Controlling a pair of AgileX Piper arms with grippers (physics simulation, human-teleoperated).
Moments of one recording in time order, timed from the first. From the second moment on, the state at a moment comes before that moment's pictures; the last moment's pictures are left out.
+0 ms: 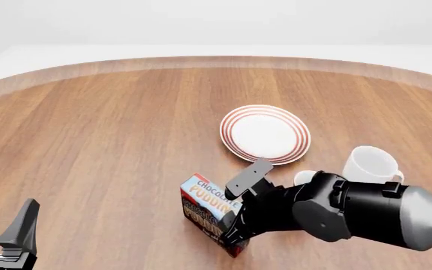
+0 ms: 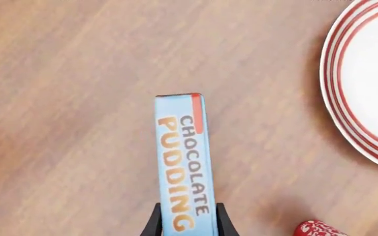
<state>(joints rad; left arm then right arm) 0.00 0.00 0.00 0.00 0.00 0.84 1.48 -0.76 0.31 0.09</state>
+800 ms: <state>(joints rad) 0.00 0.00 0.00 0.00 0.00 0.69 1.45 -1.05 0.39 -0.10</state>
